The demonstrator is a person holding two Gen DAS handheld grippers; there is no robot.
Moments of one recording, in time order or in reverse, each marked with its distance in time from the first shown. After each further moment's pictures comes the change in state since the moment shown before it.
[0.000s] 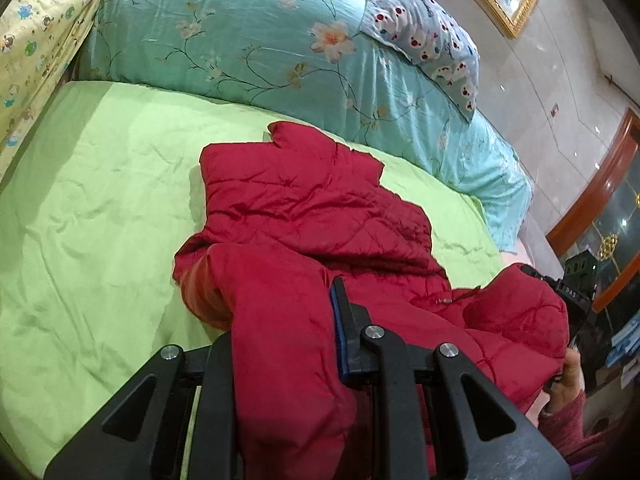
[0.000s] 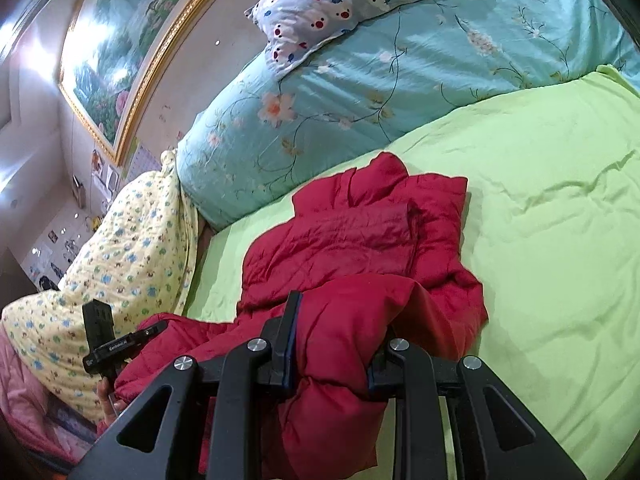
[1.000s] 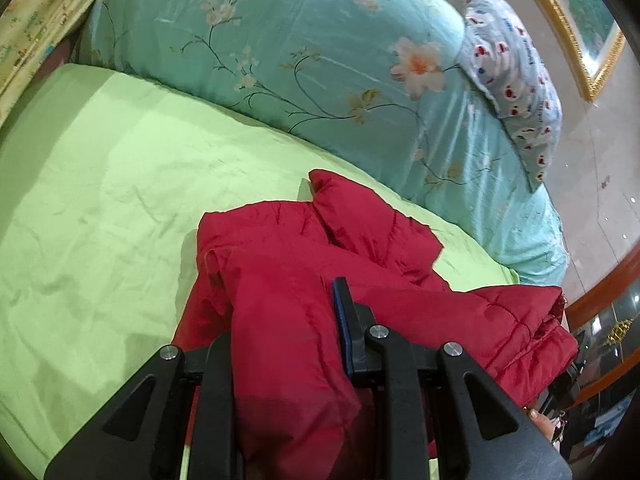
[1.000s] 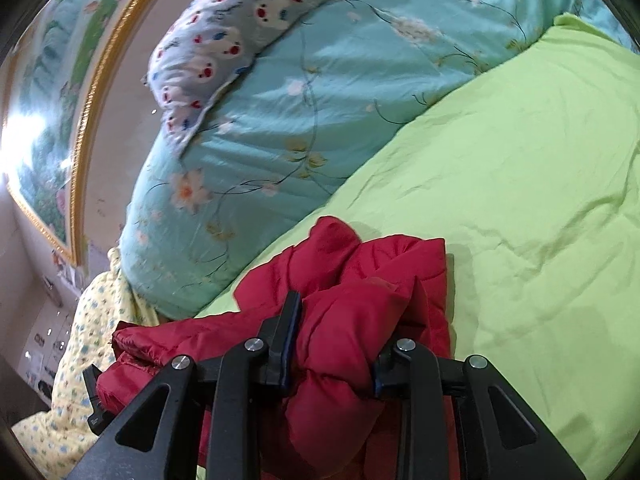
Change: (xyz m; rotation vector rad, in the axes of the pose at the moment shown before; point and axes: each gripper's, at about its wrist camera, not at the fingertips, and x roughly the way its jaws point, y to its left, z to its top) left arm 0.134 0.045 0.123 -0.192 -0.011 0.091; right arm 0.109 -0.085 0.089 0.265 -0.135 -0.087
